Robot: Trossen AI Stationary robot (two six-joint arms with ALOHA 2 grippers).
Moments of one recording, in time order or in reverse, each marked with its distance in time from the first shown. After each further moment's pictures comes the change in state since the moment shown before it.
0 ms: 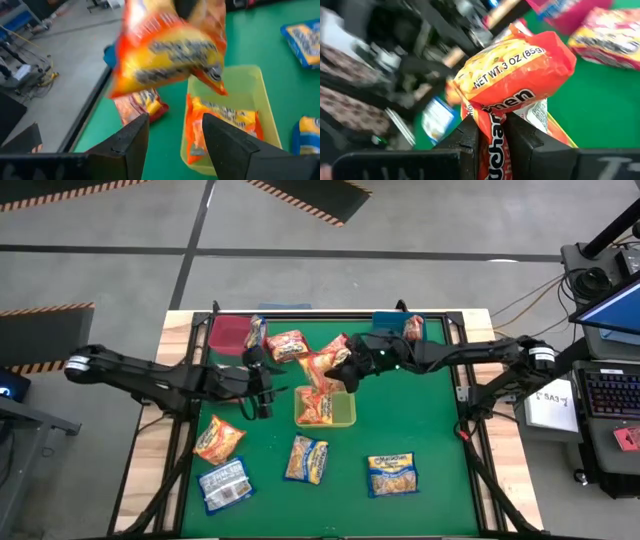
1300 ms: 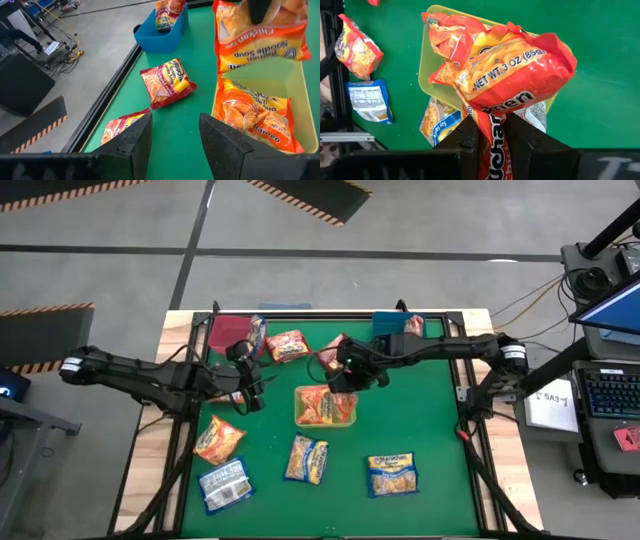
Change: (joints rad) left arm 0.000 -0.095 -0.003 -0.179 -0.134 -0.103; right arm 0.061 0.217 0.434 -0.881 0.036 0.512
